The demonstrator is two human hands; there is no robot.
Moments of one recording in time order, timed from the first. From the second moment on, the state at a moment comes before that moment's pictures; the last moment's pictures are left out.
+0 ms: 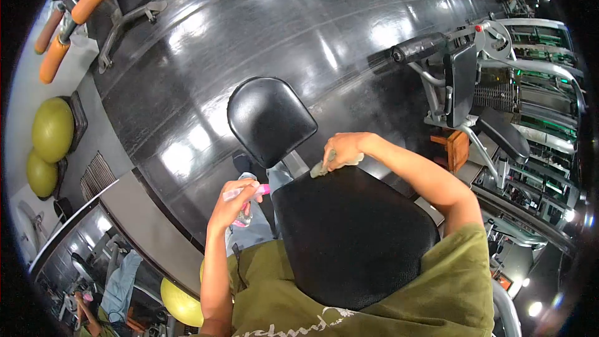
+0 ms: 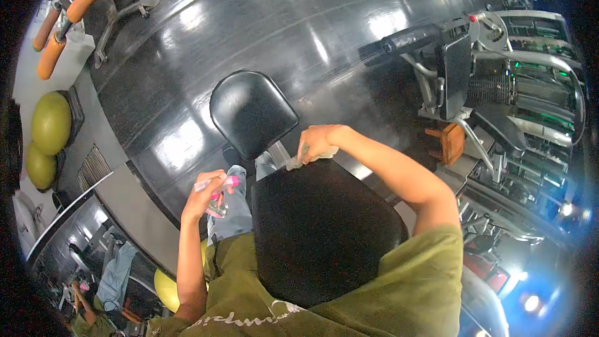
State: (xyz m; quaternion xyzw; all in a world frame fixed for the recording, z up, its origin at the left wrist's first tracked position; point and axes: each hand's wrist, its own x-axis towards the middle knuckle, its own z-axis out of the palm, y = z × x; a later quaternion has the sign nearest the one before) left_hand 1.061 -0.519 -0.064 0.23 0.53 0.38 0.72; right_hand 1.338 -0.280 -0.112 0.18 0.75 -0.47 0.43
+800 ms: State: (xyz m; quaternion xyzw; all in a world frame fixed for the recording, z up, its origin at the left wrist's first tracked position) left_hand 1.068 -0.510 -0.058 0.24 0.54 0.35 0.73; right_hand 1.299 -0.296 -0.099 0.10 0.74 -0.51 0.42
